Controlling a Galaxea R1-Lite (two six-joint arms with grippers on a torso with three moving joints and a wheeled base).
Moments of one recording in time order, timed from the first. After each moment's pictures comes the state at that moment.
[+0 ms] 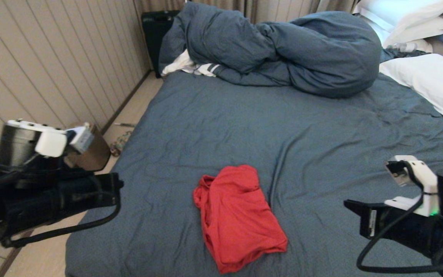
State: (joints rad) left arm -0.41 1.37 -0.72 -0.09 0.18 -0.36; right arm 0.35 1.27 -0.42 -0.41 -0.13 0.23
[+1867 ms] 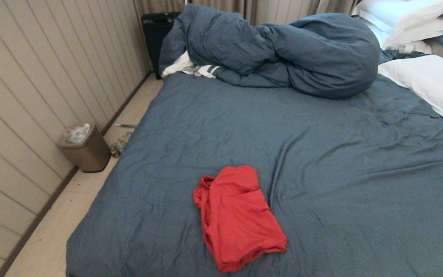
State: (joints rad) left arm 0.00 0.01 -0.02 0.06 -0.05 0.06; right arm 0.16 0.27 -0.02 -0.09 -0.20 -0.02
